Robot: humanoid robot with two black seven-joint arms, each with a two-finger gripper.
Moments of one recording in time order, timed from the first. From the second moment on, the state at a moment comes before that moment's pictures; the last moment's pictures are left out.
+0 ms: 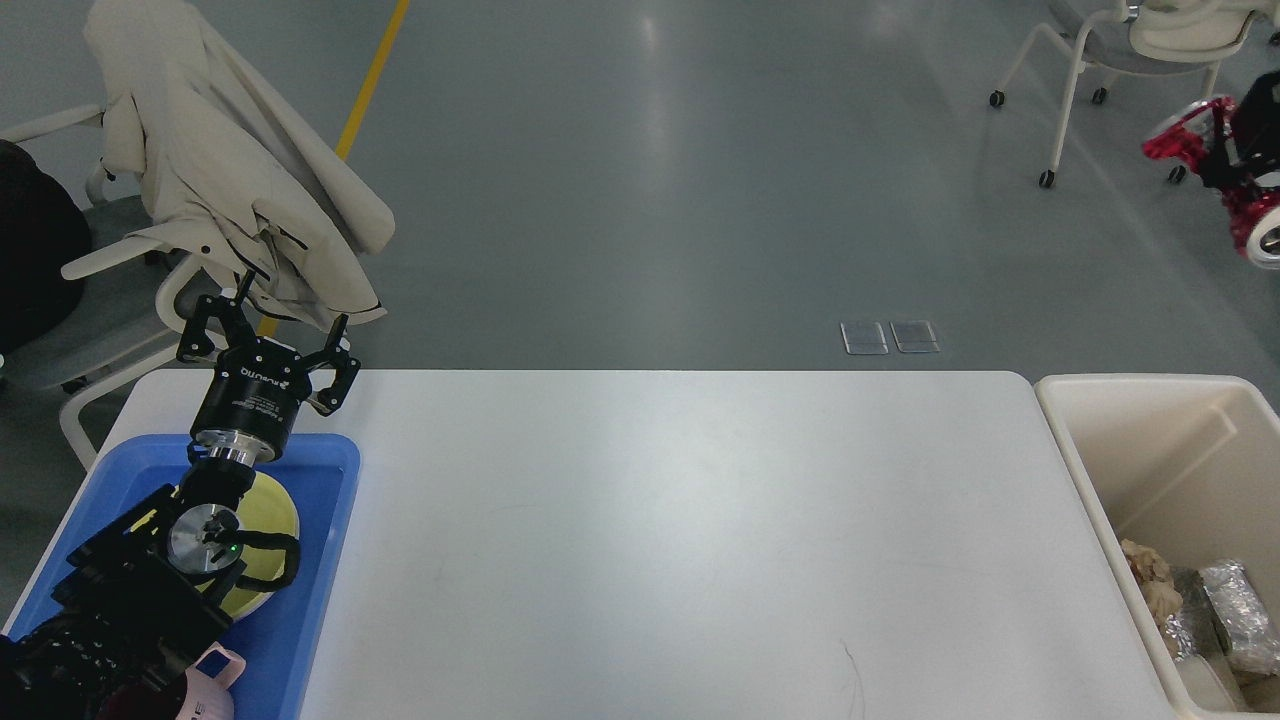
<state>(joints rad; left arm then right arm) -0.65 0.22 -0.83 -0.31 -0.11 -0.70 -0.45 2.11 -0.63 -1.59 0.77 -0.82 0.64 0.76</state>
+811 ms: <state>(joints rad) -0.65 0.22 -0.83 -0.31 -0.11 -0.70 -0.46 0.59 -0.45 -1.40 -0.03 0.09 0.12 0.23</state>
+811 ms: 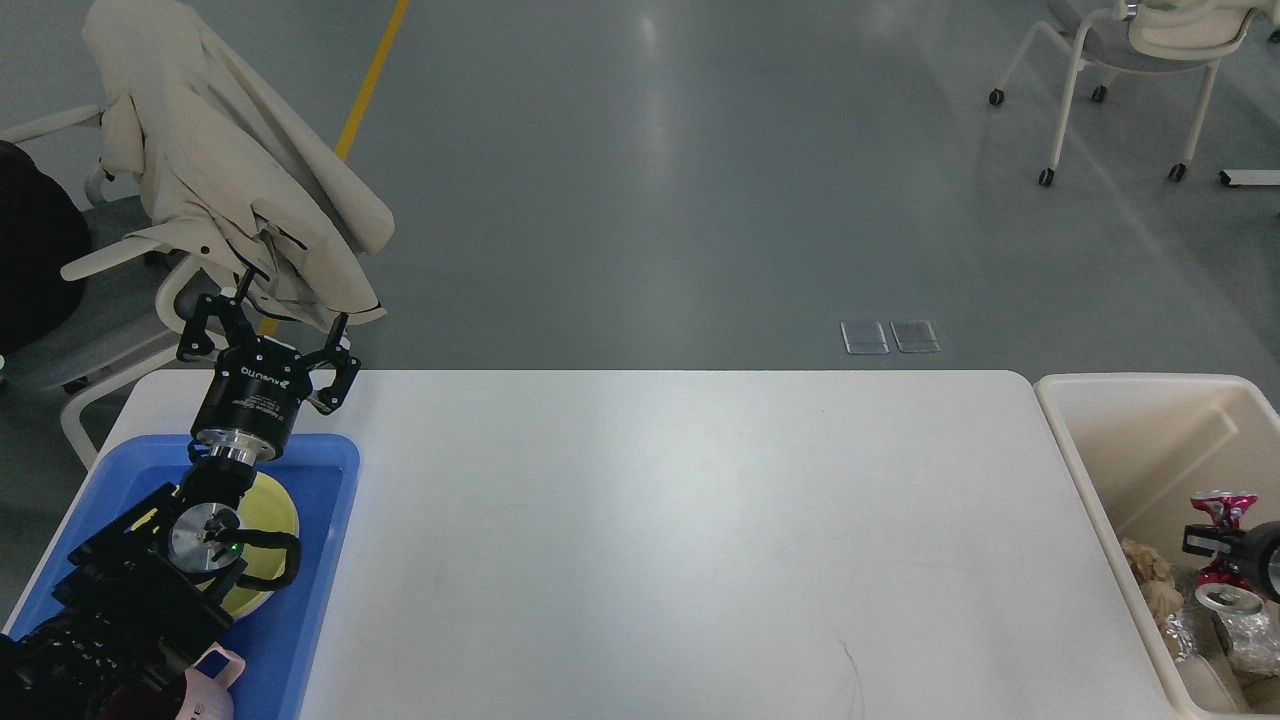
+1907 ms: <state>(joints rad) -0.65 0.22 -0.83 -0.31 -0.11 -0.70 -0.45 1.13 -0.35 0.21 0.51 0.48 0.19 0.29</state>
